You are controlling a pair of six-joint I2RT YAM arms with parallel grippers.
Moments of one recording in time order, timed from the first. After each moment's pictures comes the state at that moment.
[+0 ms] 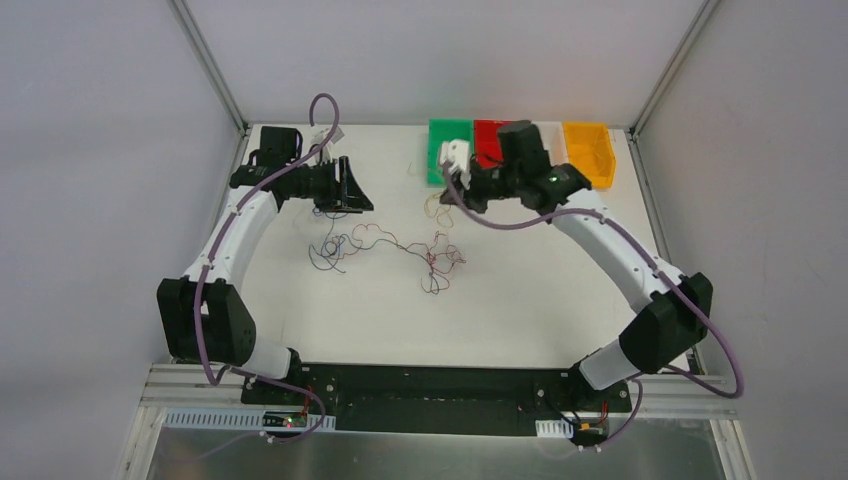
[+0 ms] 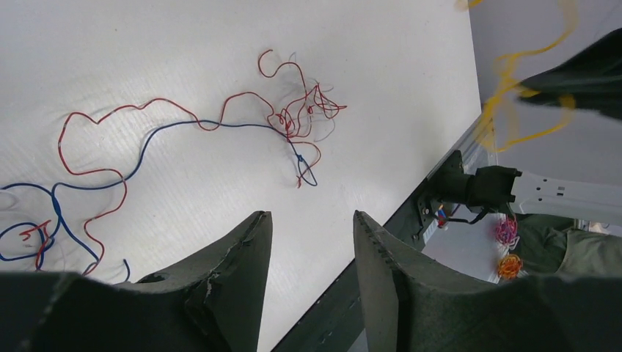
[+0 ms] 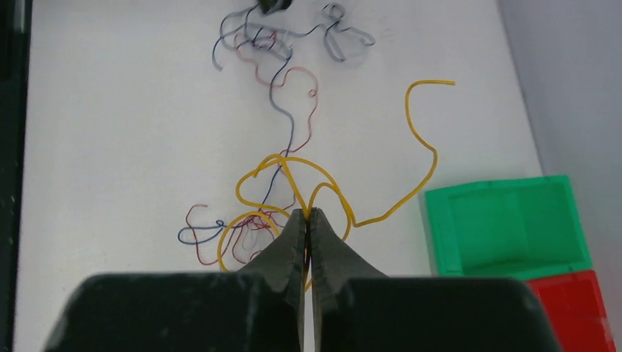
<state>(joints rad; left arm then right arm) -0.08 1.45 1.28 -0.68 0.80 -0.22 0.61 1.54 1.42 -0.58 -0.66 -0.78</state>
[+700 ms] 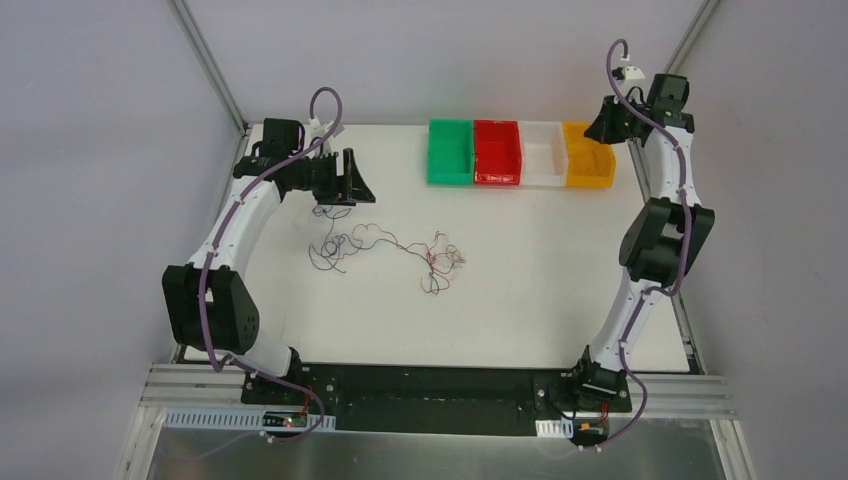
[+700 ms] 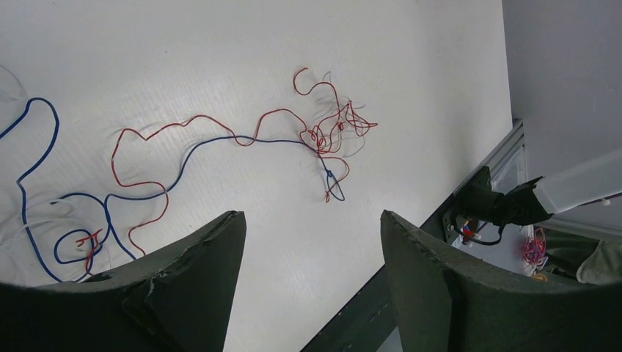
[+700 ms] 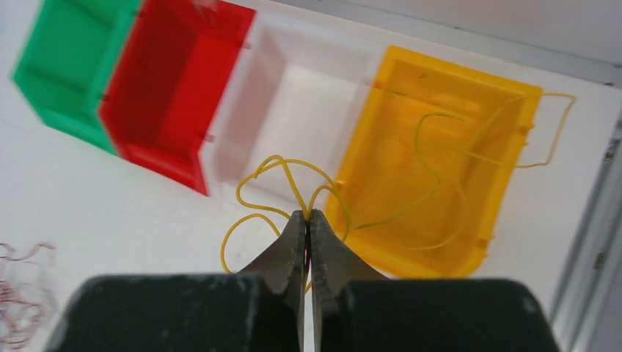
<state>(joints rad) -0.08 1.52 1.36 -0.68 0.73 -0.19 -0.21 2.07 2.03 -0.66 -0.62 -0.22</state>
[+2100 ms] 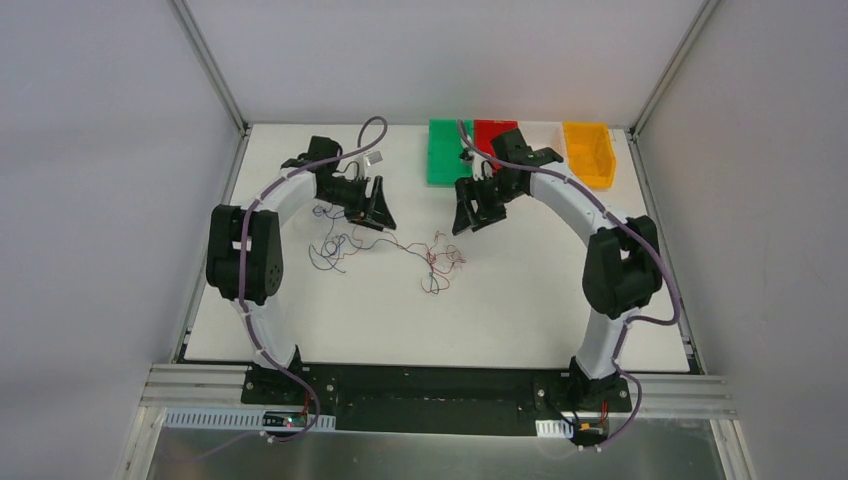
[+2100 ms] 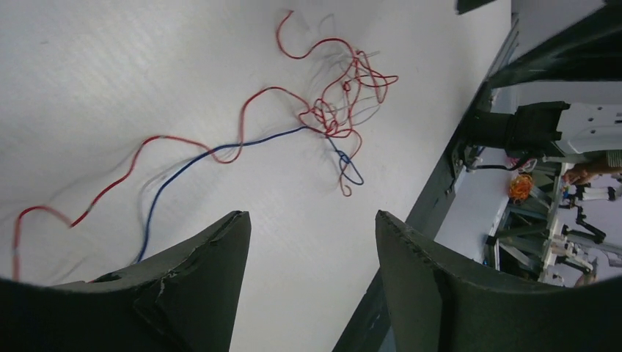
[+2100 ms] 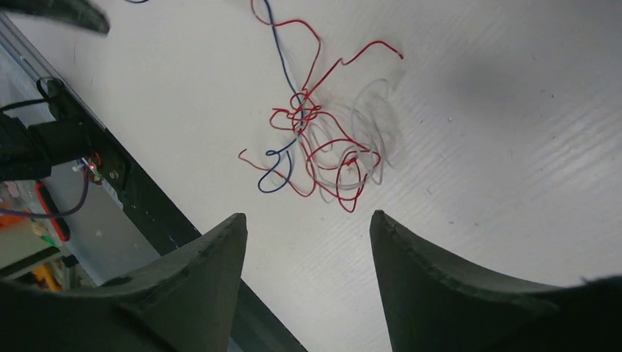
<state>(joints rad) -0.13 1.86 1.37 -0.68 0.91 0.05 0.42 1.83 1.57 -0.88 -0.57 0.00</state>
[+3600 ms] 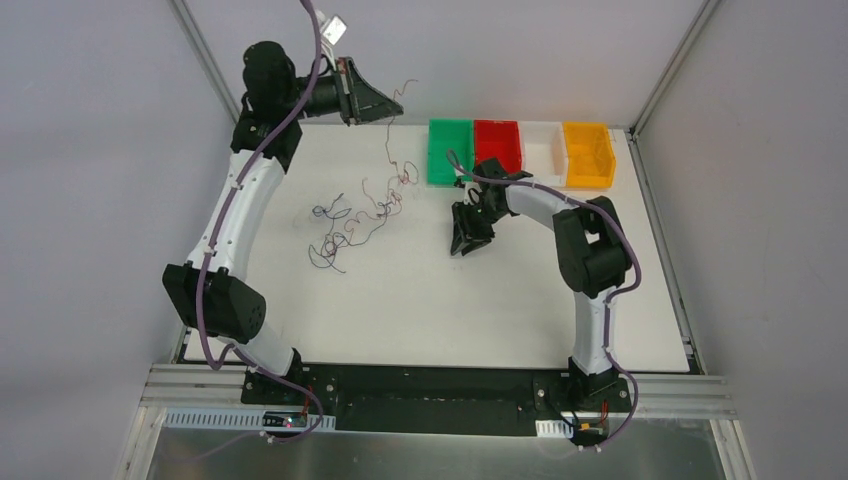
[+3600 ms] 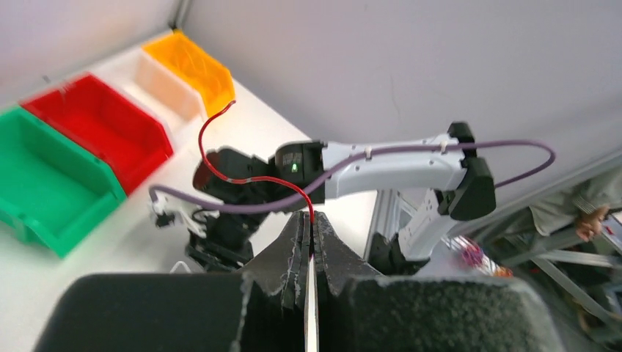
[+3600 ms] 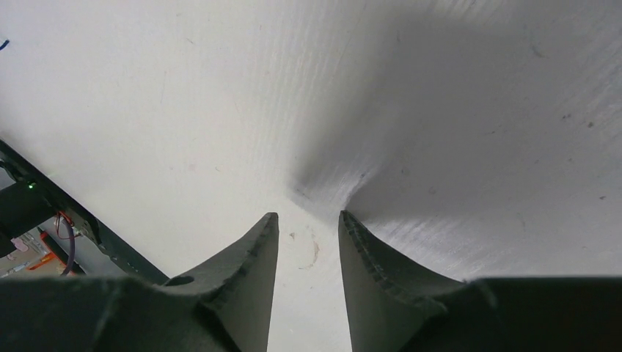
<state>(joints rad) -0.21 1.60 1.72 -0.08 1.05 -0.64 0.46 2.07 1.46 -0.68 -0.48 0.20</state>
